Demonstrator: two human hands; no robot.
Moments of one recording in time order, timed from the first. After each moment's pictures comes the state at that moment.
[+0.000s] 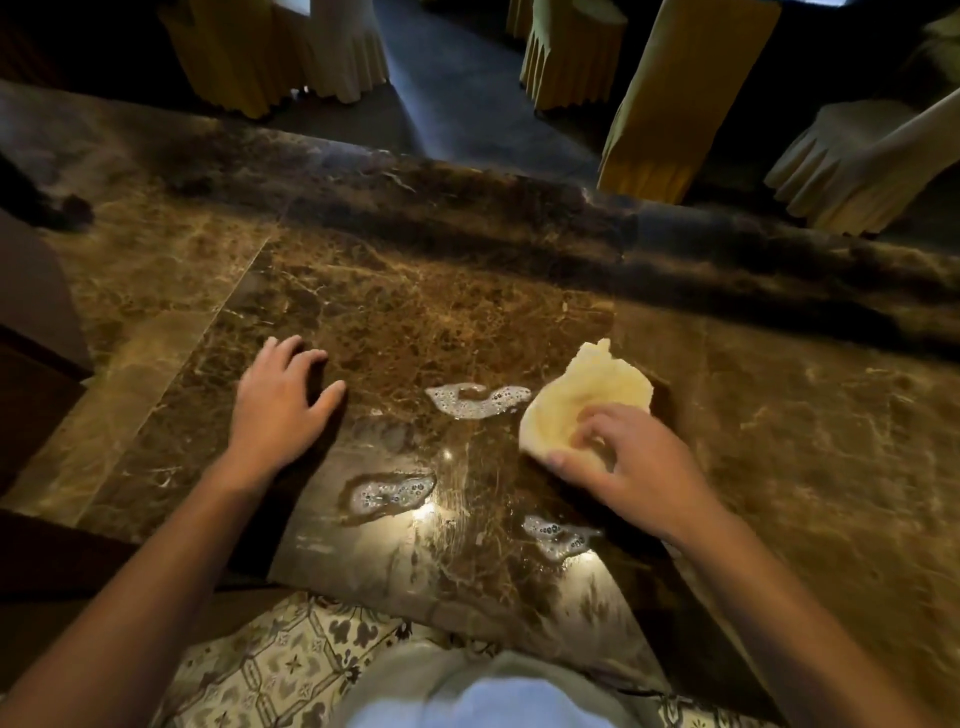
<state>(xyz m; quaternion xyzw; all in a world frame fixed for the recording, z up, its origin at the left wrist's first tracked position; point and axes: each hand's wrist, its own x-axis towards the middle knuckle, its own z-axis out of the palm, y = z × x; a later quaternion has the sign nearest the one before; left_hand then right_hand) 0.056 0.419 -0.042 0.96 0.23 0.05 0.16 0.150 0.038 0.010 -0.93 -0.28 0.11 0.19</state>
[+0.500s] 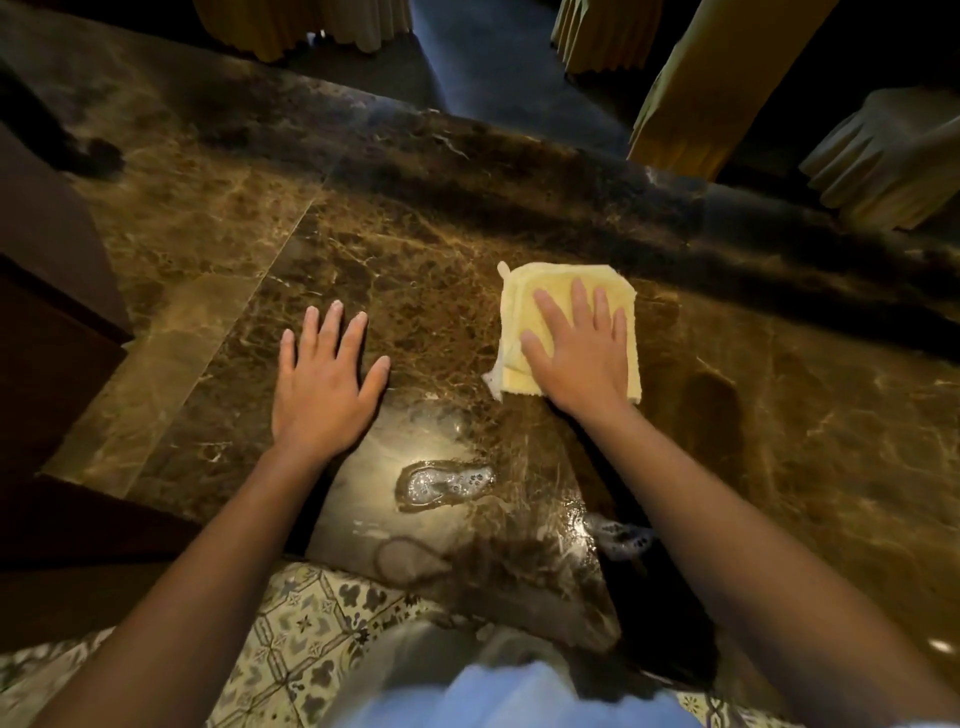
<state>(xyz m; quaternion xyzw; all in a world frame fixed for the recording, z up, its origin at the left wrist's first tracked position) 0.048 0.434 -0.065 0.97 0.22 0.03 0.10 0.213 0.187 -0.054 -0.97 -0.23 0.07 0.08</state>
